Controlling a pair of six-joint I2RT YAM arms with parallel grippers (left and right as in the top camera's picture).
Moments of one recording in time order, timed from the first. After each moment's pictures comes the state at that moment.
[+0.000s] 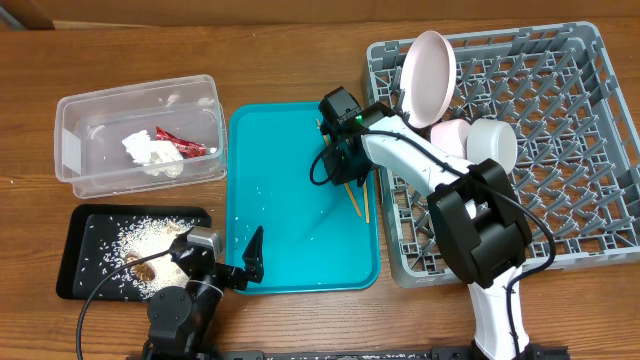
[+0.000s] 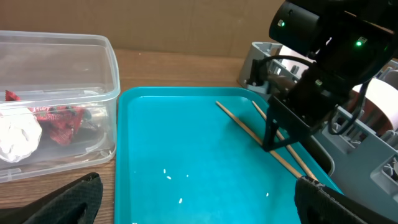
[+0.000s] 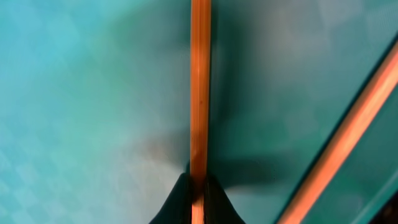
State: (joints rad) left arm -0.12 0.02 0.09 -0.28 0.17 -0.18; right arm 0.56 2.19 1.64 -0.88 -0.08 0.18
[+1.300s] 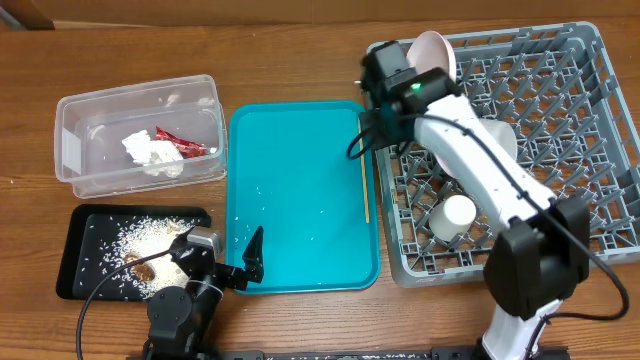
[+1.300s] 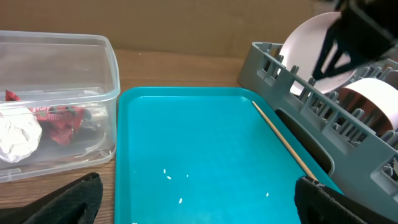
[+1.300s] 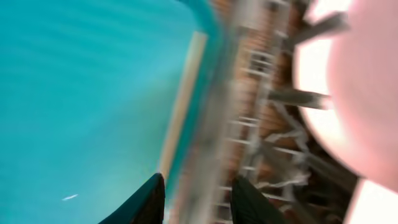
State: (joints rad) left arm -0.12 0.02 0.09 -0.28 0.17 -0.18; right arm 0.48 1.93 1.72 -1.03 0.06 0.12
